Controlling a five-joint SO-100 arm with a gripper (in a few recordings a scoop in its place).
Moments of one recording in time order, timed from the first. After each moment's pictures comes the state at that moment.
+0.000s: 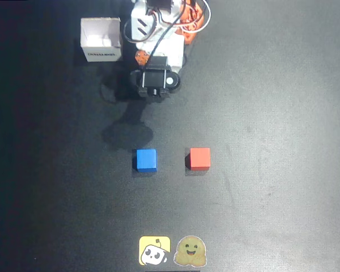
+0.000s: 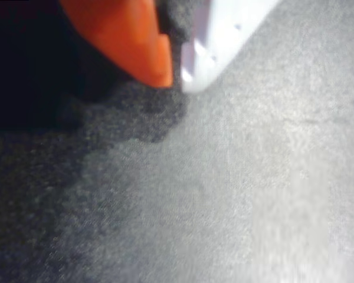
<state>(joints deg) 10.4 182.8 169.4 77.1 85.4</state>
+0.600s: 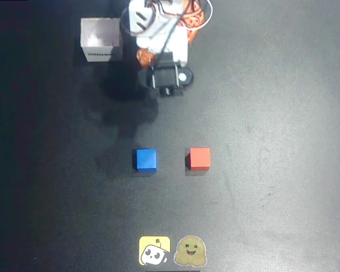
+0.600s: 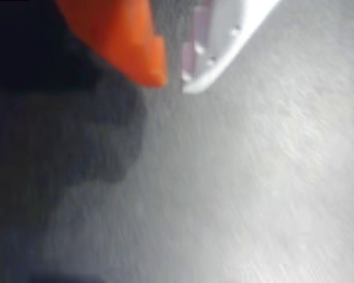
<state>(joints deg) 4.5 152.8 137.7 77.6 82.3</state>
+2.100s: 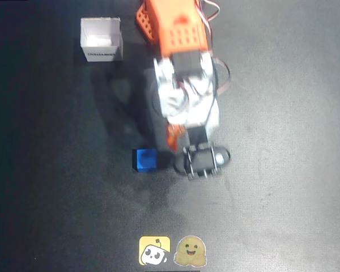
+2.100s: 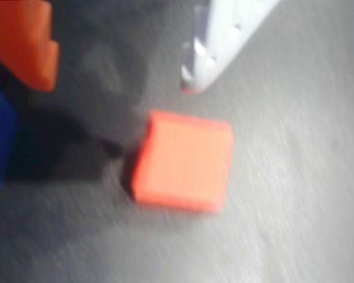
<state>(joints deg) -9.3 96.9 101.1 66.4 91.4</state>
